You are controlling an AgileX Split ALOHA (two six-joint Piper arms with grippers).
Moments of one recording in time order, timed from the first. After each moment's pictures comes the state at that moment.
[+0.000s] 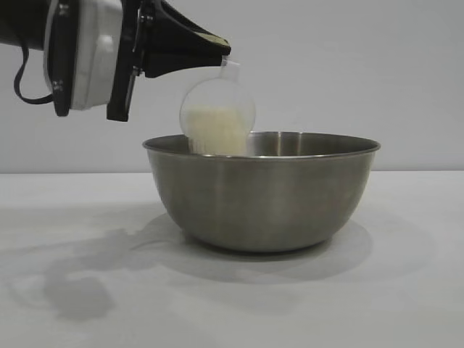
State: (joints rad) left arm -0.31 1.89 -0.77 0.96 -1.14 1.73; right arm 0.30 -0.02 -0.50 -0.12 1.15 0.16
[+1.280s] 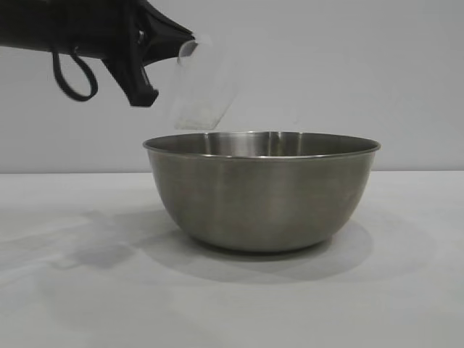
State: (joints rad) left arm -0.32 1.90 -0.77 0.45 -1.14 0.52; right arm 0.30 -0.02 -0.50 -0.12 1.15 0.16
